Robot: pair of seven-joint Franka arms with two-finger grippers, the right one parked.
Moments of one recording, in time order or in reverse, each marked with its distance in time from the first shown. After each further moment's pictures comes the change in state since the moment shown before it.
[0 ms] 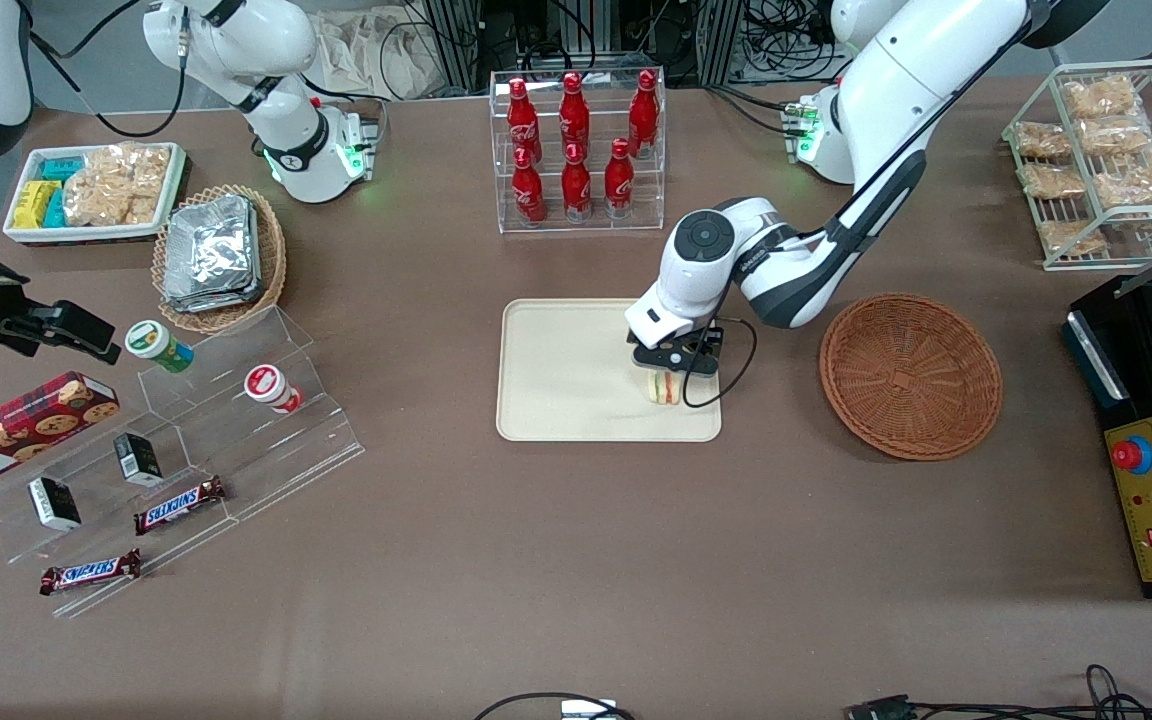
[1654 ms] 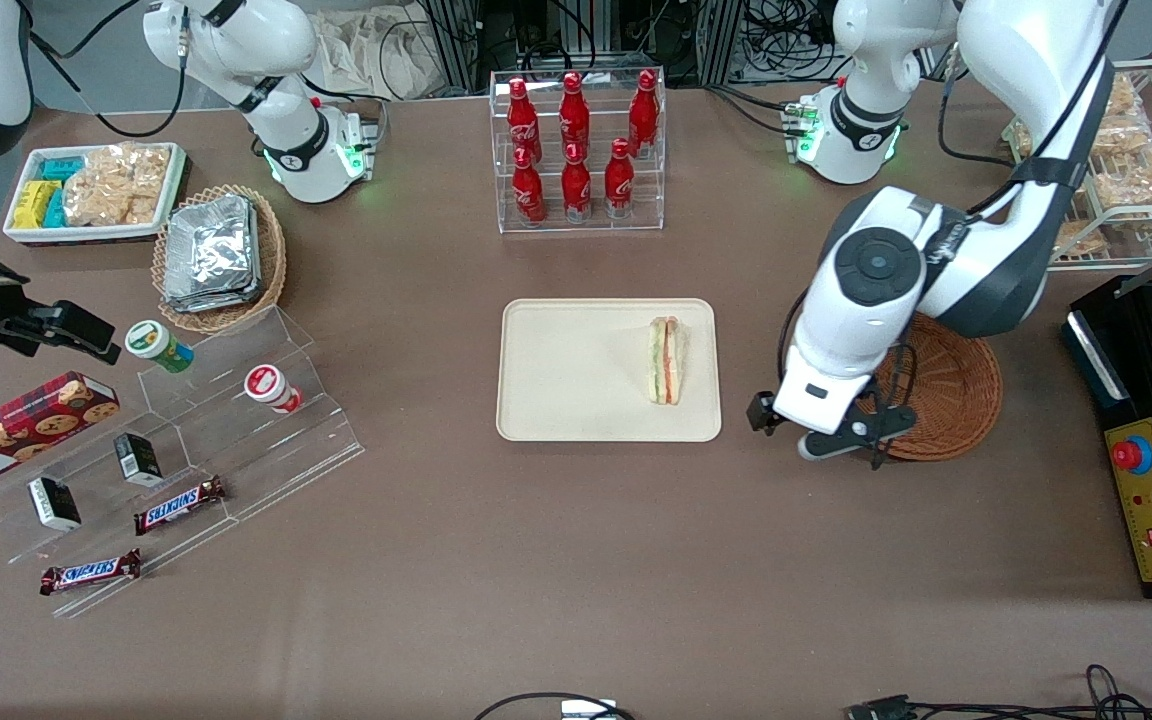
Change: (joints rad) arm 0.182 -0.156 0.064 0.372 -0.213 -0.455 0.075
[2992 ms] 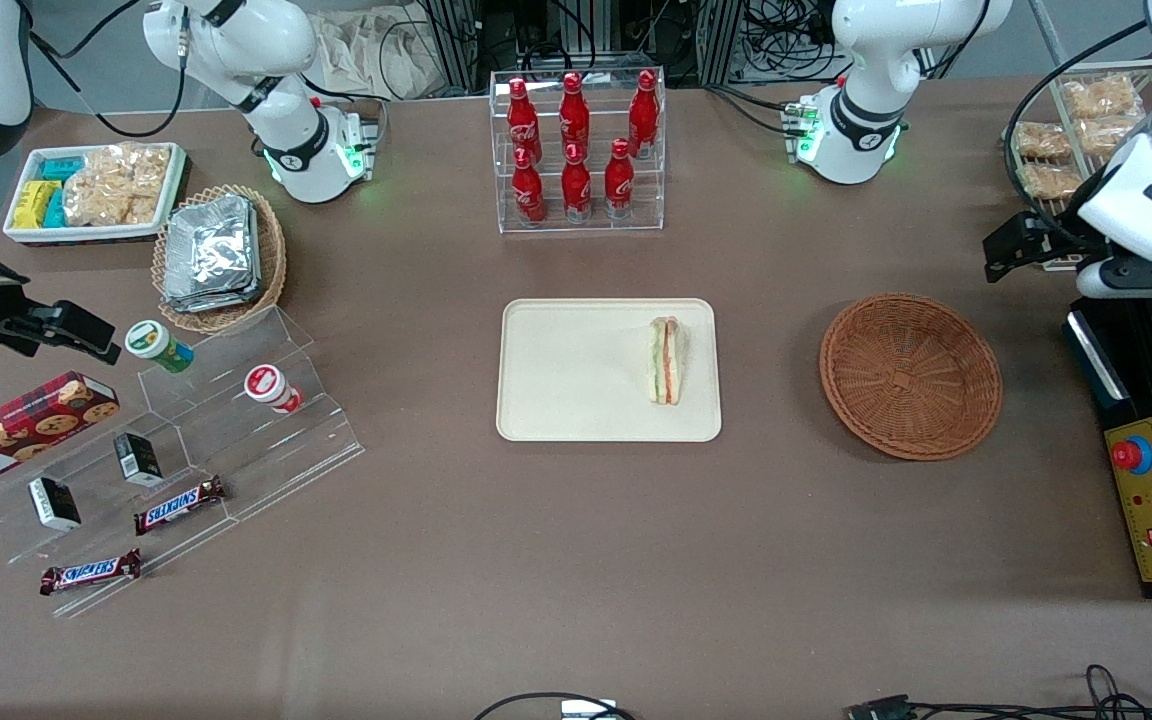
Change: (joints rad) arm -0.078 -0.433 0.458 0.054 -0.307 -0.499 0.799
